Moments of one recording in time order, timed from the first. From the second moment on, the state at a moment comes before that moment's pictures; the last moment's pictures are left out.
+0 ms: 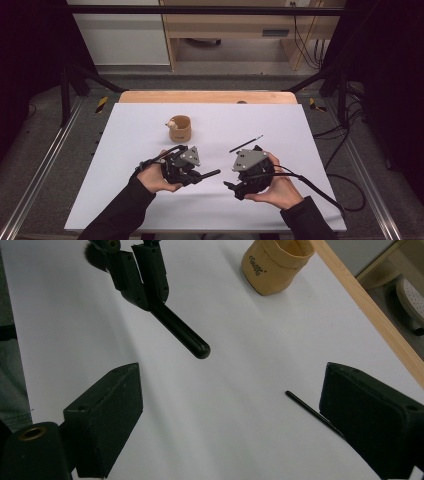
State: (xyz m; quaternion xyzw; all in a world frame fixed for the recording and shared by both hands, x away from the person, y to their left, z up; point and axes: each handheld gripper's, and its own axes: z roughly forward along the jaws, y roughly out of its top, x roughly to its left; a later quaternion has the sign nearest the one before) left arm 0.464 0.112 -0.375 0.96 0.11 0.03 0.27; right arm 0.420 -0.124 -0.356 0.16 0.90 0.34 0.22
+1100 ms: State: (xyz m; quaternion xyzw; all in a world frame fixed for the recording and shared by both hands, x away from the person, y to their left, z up) left arm 0.472 0.100 -0.361 0.96 0.10 0.00 0.25; right arm 0.414 -0.102 -0.368 0.07 0.92 0.28 0.26
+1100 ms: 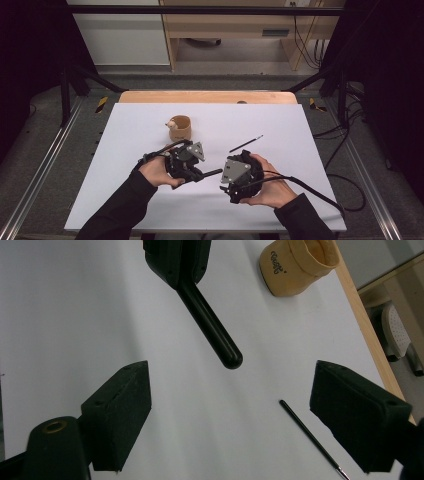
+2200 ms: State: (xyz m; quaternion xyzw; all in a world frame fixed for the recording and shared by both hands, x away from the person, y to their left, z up) left arm 0.470 0.084 -0.363 0.97 0.09 -0.02 0.23; right arm 0.416 -0.084 -0.380 -0.01 0.93 0.24 0.27
